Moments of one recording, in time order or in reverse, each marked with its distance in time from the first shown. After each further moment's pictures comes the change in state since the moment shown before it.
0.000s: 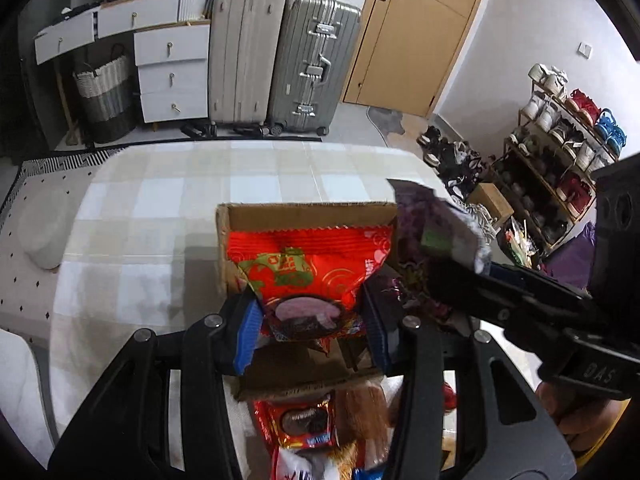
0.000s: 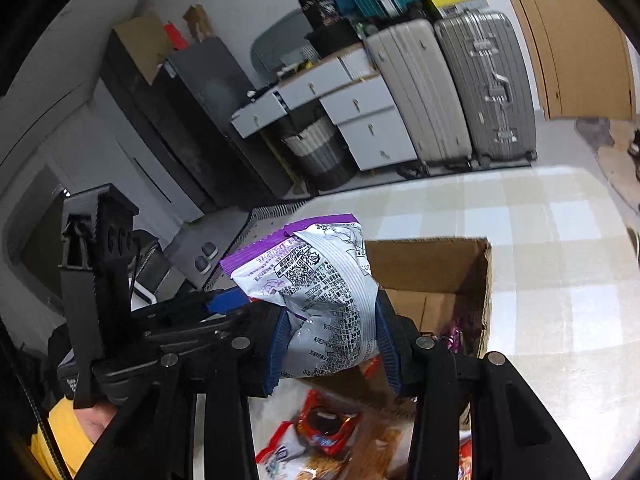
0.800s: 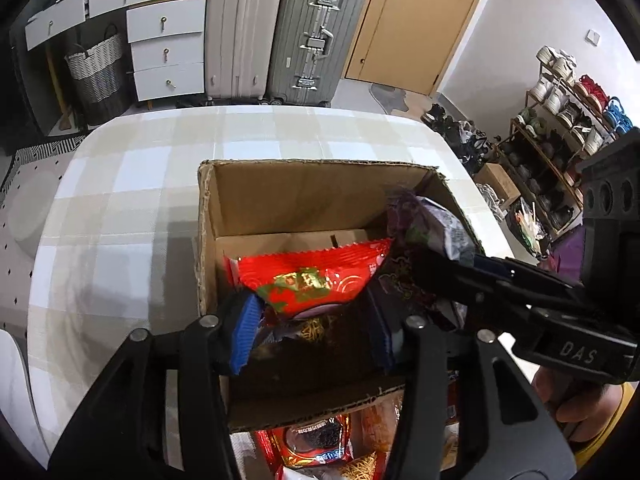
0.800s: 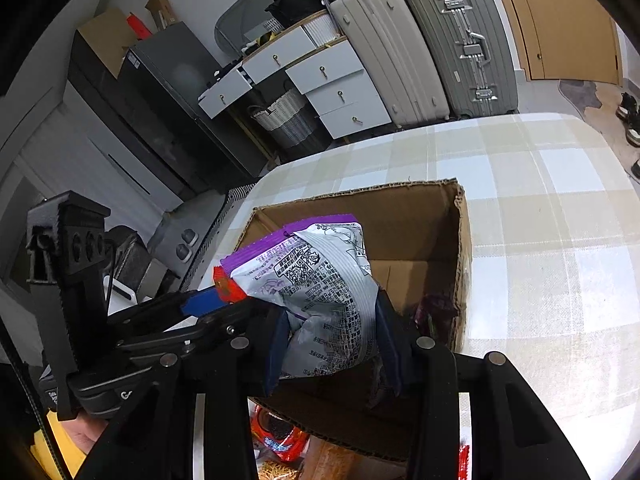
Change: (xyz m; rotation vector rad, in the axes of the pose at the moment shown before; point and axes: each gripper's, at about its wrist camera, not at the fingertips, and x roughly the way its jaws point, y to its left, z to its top) left arm 0.074 0.021 -0.016 0.004 0.082 -0.008; right arm 0.049 -0.046 -0.015 0.075 0.092 -0.054
